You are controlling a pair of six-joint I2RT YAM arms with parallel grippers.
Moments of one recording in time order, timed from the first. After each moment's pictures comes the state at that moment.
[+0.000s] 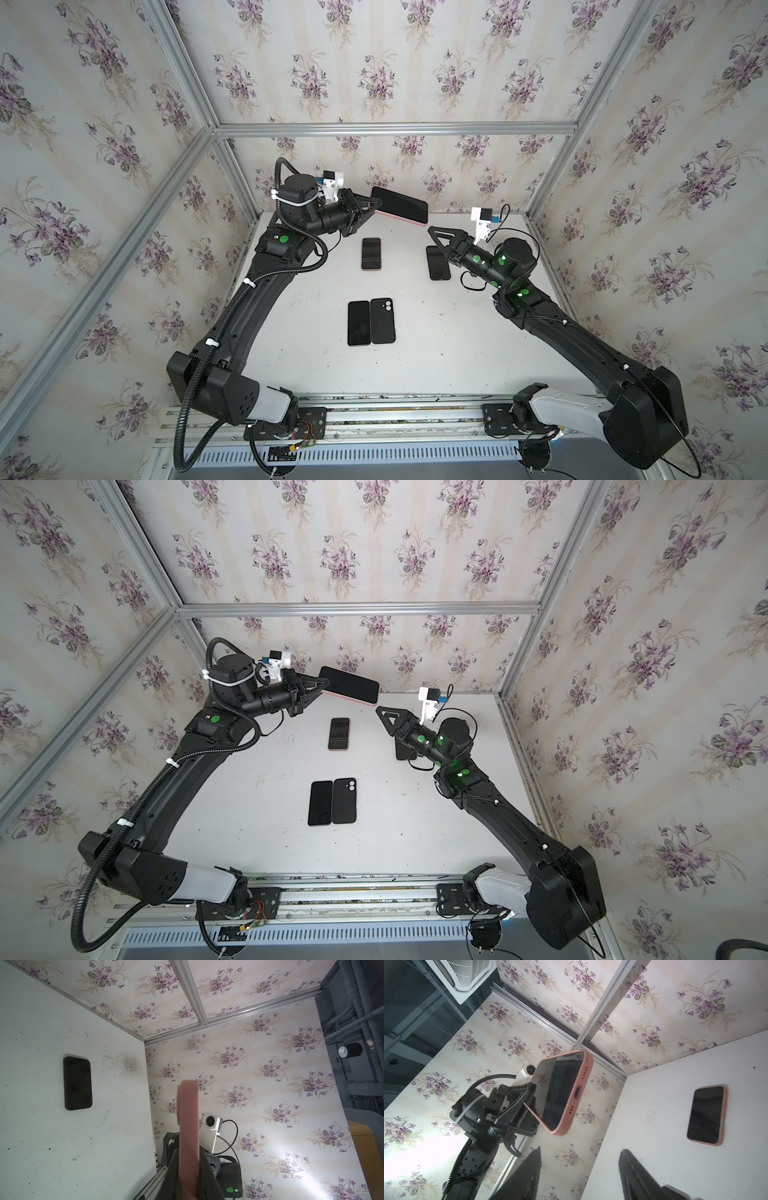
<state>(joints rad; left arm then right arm) -0.30 1.44 1.55 -0.28 0.66 -1.17 0.42 1.22 0.88 0.44 -0.45 1.07</state>
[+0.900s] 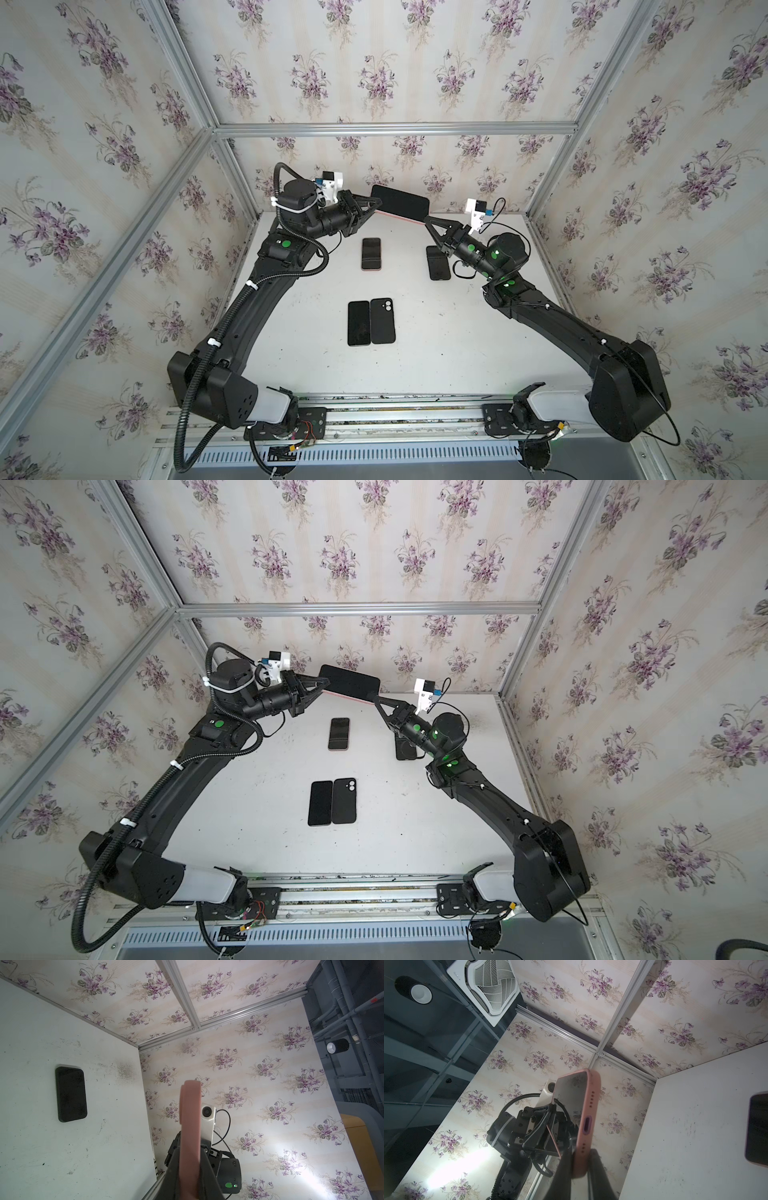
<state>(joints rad) -0.30 1.43 1.48 -0.15 0.66 -1.16 0.43 1.34 0.92 0.66 -0.47 1.26</state>
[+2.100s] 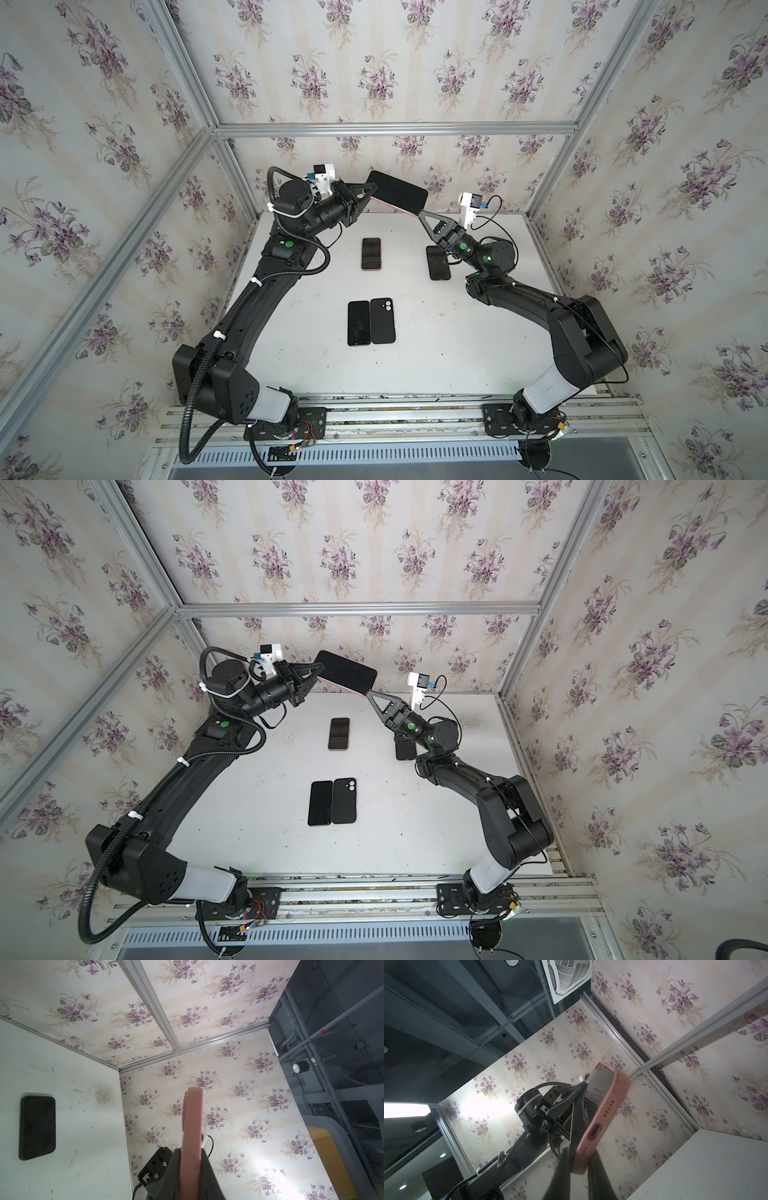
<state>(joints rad) -0.29 1.44 1.42 0.12 0.59 -1.33 0.41 1.65 0.97 1.33 -0.69 1.16</state>
